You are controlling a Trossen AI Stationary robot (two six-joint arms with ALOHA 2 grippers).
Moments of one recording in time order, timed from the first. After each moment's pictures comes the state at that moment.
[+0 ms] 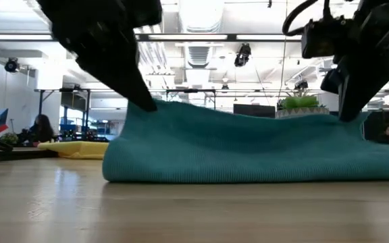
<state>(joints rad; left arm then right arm) -0.46 1.68 1.07 -0.36 -0.48 -0.51 0.37 1.34 0.77 -0.60 0.10 0.64</state>
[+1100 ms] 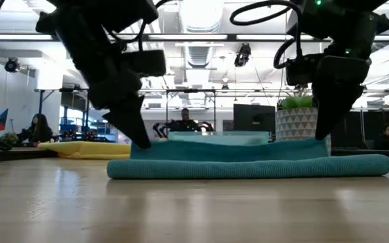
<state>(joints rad) -0.27 1.69 0.95 -0.33 -0.38 -0.47 0.12 1.34 0.70 -0.56 0.07 0.58</state>
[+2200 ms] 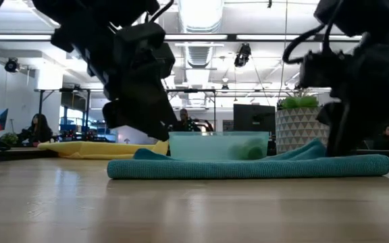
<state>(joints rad) -0.21 1.64 0.85 0.02 -0.05 -0.73 0.36 1.43 0.58 -0.18 0.08 0.64</state>
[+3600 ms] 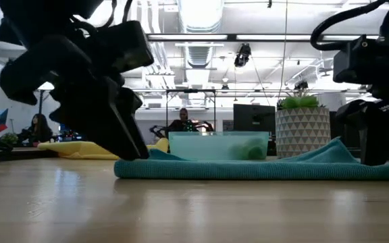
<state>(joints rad) -0.43 1.73 0.85 0.02 -0.25 -0.36 0.58 1.53 0.59 -0.15 0.18 0.63</state>
